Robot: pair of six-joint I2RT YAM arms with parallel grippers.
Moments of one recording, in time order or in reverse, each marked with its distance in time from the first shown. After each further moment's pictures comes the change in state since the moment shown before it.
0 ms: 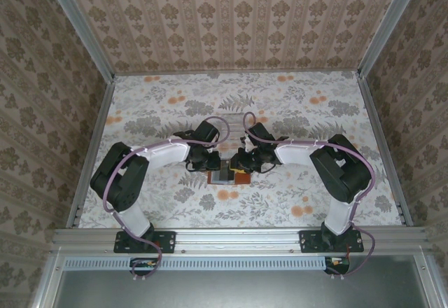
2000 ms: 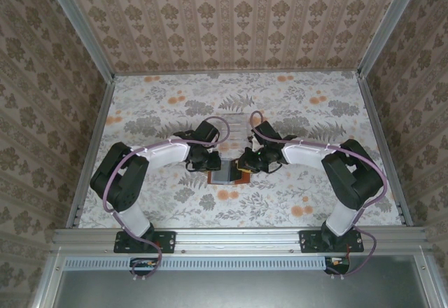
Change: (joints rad) left arm 0.000 -0.003 0.000 0.000 0.000 0.000; right arm -0.031 -0.097 -0.026 -0.124 0.052 -0.024
